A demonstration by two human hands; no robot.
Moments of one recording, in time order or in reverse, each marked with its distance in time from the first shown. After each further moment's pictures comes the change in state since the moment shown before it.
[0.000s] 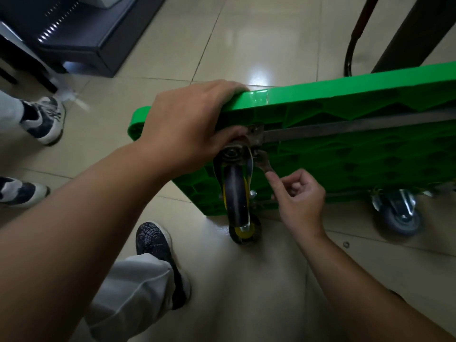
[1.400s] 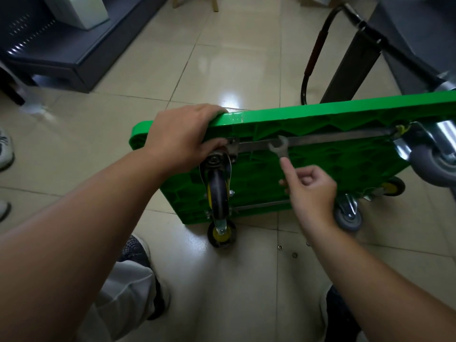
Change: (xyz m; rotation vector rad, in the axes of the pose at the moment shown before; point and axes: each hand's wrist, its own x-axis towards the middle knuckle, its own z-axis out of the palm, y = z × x) left_hand -0.001 0.005 -0.002 -0.036 -0.009 -0.013; right_hand -0.006 -0.083 -0.047 -0.229 0.235 0.051
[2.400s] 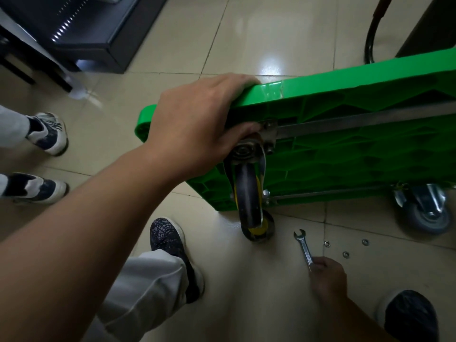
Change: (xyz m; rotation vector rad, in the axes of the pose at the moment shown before) left_hand -0.001 -0.002 0.001 0.040 -0.011 0.004; right_hand -0.076 0.270 0.003 -0.533 -0.173 0.619
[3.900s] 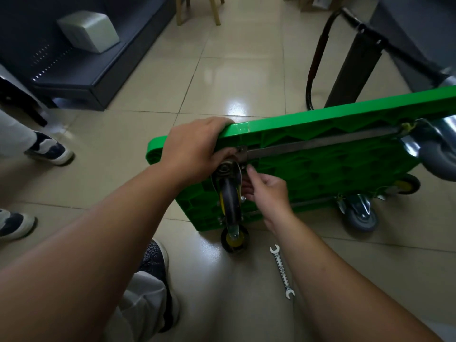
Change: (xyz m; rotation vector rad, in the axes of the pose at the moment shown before) left_hand -0.003 0.008 -0.004 -0.018 -0.009 -0.033; right_hand -0.116 -0.255 -0.066 0.733 -0.290 -0.355
